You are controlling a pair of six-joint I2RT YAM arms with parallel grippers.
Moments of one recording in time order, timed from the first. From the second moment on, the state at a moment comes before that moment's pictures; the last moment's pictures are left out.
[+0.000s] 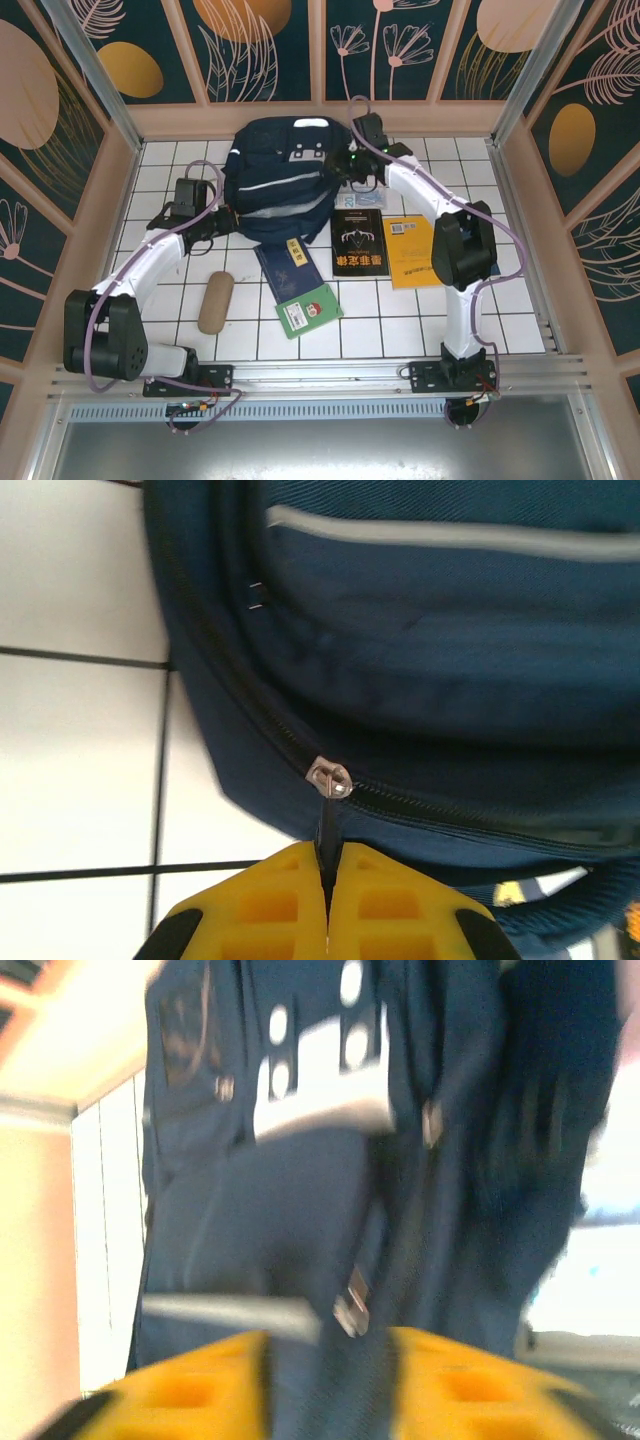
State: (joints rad) left arm -0.16 1.38 0.91 -0.38 0.22 -0.37; right arm 0.44 2.04 1.80 -0.51 -0.22 0.77
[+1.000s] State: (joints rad) left arm -0.50 1.43 0.89 -0.24 0.37 -0.44; right arm 0.68 1.70 1.16 -0.22 -0.28 1.40
